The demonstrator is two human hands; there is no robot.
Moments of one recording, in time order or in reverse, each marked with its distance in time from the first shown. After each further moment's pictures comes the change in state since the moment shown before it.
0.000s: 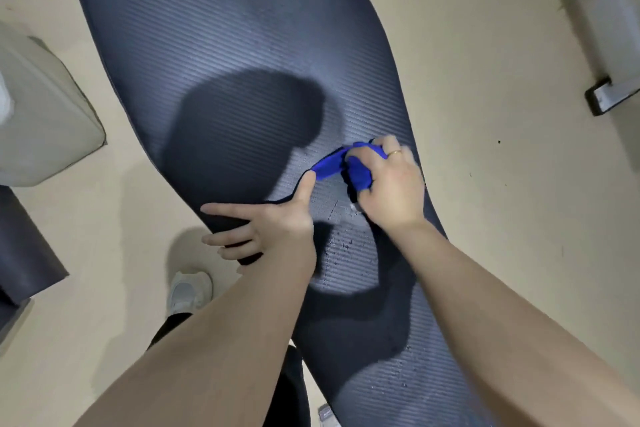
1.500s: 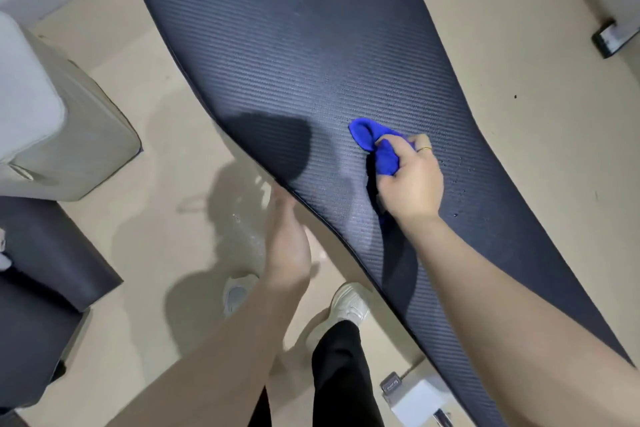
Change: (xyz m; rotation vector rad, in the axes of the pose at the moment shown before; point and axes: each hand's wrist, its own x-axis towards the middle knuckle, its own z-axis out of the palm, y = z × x) left_hand 0.083 -0.099 -0.070 -0.534 -0.684 0.460; right_hand -0.072 -0.073 0.043 0.112 0.165 0.448
